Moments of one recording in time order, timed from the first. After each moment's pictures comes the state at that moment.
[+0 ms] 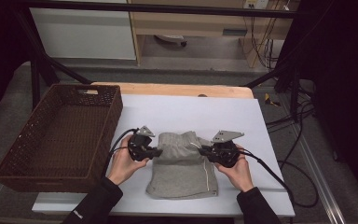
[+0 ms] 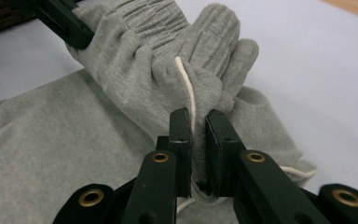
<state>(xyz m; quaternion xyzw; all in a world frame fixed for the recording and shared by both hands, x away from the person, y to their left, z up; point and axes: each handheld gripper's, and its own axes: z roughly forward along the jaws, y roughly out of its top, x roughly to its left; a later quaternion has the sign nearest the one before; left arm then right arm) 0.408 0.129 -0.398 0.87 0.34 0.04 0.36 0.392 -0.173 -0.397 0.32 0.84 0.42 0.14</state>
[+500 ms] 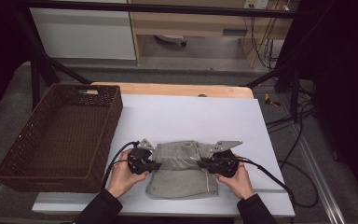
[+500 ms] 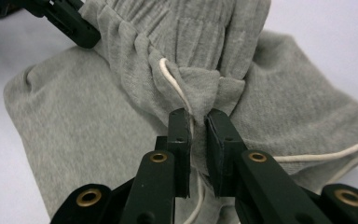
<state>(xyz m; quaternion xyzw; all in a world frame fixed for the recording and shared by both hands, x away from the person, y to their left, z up) 0.382 0.129 -0.422 0.87 0.34 0.03 0.34 0.375 -0.174 -0.421 0.32 0.85 0.41 0.08</state>
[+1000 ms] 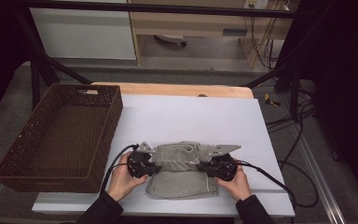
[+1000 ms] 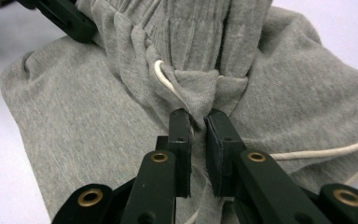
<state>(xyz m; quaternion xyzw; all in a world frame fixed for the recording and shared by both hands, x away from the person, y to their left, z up) 0.377 0.135 -0.421 0.87 0.35 0.03 0.35 0.370 -0.172 -0.433 0.32 0.85 0.41 0.08</state>
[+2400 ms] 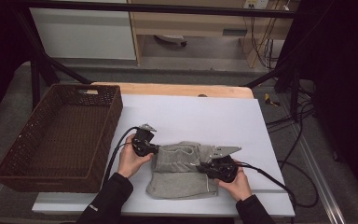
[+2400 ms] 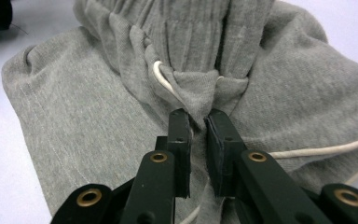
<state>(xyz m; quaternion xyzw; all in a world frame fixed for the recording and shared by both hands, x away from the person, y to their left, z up) 0.437 0.124 -0.421 0.85 0.37 0.00 0.38 0.367 -0.174 -0.436 0.31 0.85 0.41 0.08</state>
